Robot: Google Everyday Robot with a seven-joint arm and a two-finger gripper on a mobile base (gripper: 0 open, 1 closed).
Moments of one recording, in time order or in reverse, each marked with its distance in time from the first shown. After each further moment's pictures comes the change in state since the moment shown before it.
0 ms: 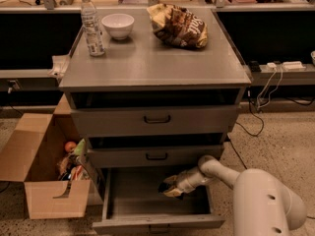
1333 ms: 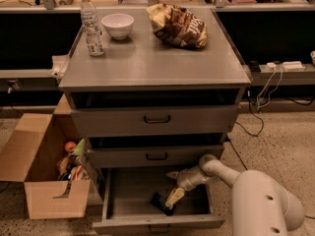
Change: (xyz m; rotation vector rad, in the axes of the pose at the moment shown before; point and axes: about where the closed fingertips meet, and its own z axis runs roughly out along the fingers) arm 0.000 -0.016 0.000 0.020 -0.019 -0.009
